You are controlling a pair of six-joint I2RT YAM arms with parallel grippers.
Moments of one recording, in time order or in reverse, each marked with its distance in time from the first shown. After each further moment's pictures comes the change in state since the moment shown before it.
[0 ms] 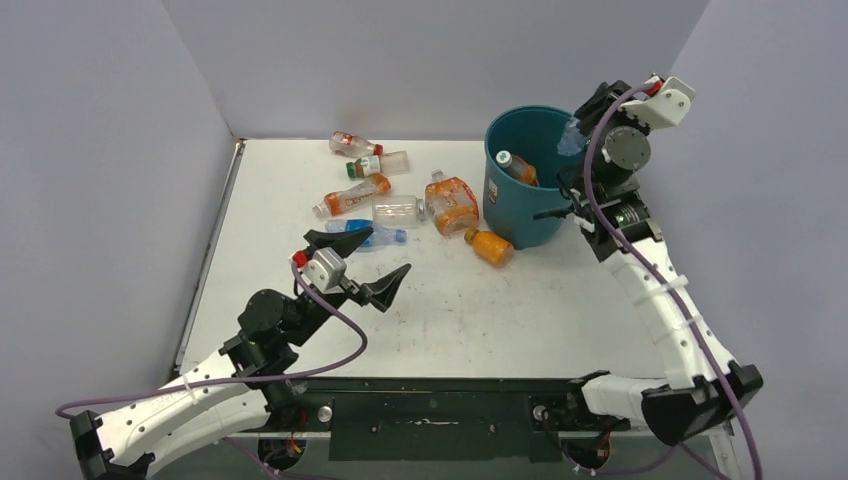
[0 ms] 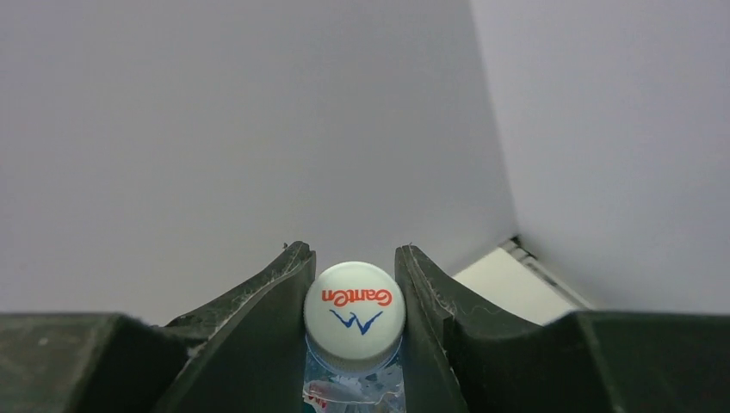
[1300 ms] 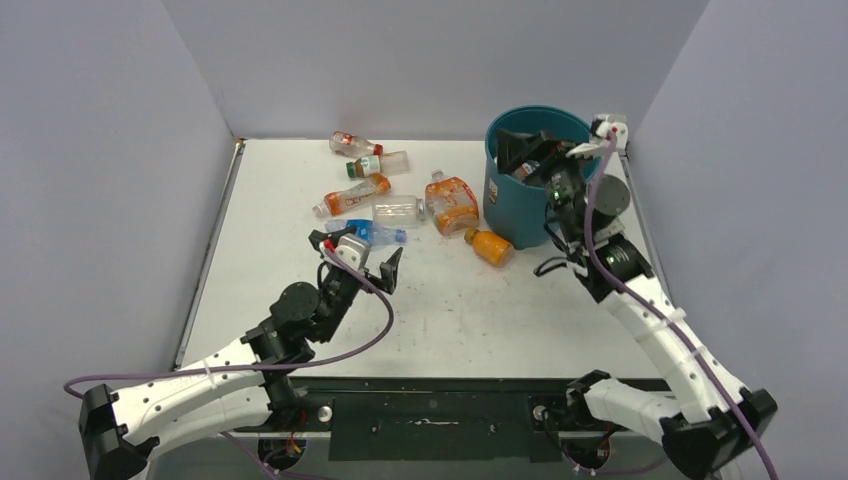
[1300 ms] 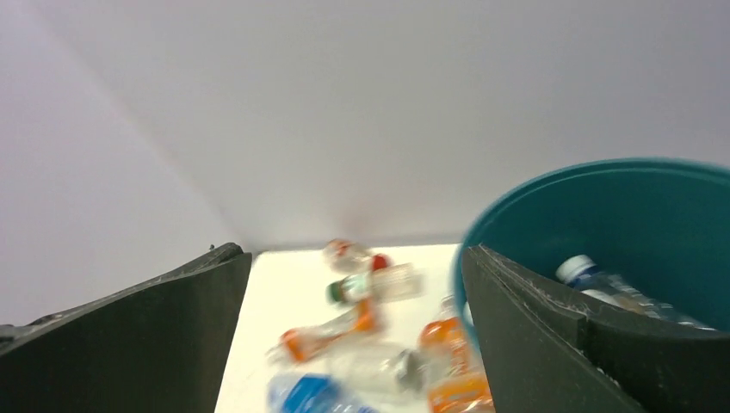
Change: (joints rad) left arm -0.068 0.121 -0.014 -0.011 -0.369 0.087; right arm -0.035 -0.058 -0.270 0.034 -0.558 0.271
